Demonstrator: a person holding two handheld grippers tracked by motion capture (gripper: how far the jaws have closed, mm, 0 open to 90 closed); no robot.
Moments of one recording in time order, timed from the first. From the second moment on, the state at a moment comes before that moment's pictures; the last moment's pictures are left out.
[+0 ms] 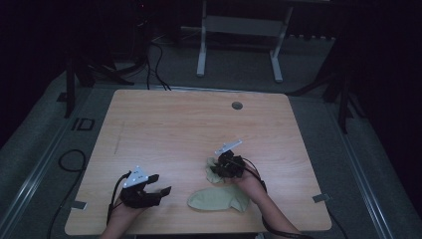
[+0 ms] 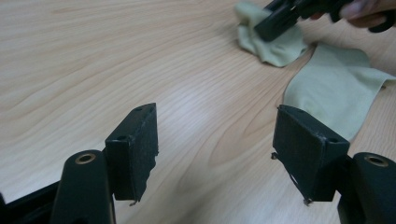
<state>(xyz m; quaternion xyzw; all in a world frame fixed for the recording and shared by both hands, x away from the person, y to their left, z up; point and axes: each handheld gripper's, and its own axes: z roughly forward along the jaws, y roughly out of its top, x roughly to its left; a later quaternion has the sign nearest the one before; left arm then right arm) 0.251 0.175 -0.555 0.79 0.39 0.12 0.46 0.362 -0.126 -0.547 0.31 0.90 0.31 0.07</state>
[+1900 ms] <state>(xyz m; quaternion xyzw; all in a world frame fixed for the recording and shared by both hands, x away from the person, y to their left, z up) 0.338 0.088 -0.522 0.86 0.32 0.09 0.39 0.355 -0.193 -0.504 0.34 0.86 0.36 0.11</state>
